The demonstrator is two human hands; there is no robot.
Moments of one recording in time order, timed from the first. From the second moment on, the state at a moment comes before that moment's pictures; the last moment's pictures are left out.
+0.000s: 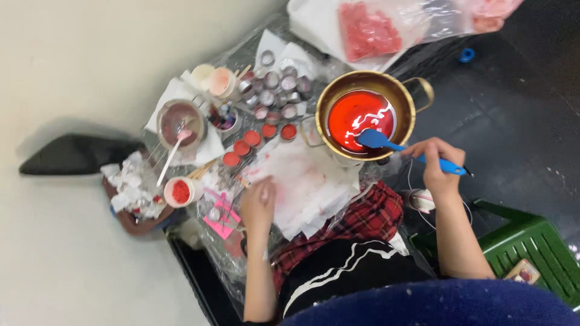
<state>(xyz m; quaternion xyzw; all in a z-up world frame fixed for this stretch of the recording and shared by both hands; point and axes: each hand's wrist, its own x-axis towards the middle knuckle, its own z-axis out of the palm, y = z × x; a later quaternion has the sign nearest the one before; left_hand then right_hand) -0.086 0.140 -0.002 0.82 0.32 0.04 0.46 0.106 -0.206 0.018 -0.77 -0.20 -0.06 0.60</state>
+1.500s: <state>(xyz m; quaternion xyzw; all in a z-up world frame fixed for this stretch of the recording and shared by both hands) 0.043 0.089 -0.006 0.75 0.21 0.08 0.63 0.083 -0.187 0.043 -0.79 -0.23 -0.02 0.57</state>
